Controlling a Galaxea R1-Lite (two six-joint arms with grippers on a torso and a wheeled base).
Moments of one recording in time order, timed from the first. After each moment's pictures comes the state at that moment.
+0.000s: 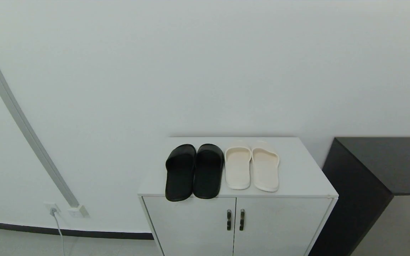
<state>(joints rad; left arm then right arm) 0.00 0.00 0.00 0.00 -0.08 0.00 0.00 0.03 -0.10 -0.01 -0.06 0.12</state>
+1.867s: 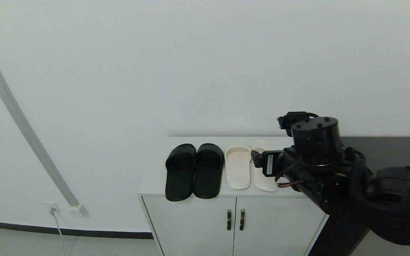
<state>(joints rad) 0.00 0.00 0.00 0.00 -0.08 0.00 0.79 1.79 -0.97 -0.48 -0.60 0.29</state>
